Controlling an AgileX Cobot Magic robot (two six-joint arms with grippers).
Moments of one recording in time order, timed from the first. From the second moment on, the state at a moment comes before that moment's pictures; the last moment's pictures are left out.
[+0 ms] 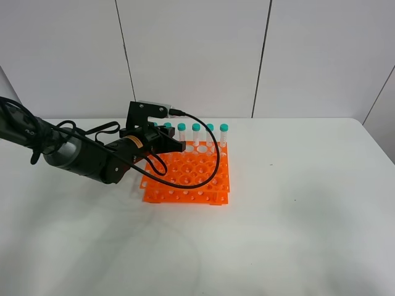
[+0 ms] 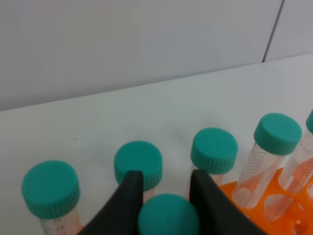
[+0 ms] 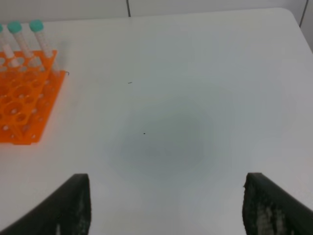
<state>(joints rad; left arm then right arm) -0.44 2.11 -0.99 -0.15 -0.74 -0.04 -0.07 -0.01 -0.49 0.07 1.03 -0.06</state>
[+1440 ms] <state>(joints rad) -0.44 2.11 -0.99 -0.14 -0.73 -0.04 -0.07 -0.01 -0.49 0.07 1.03 -0.06</state>
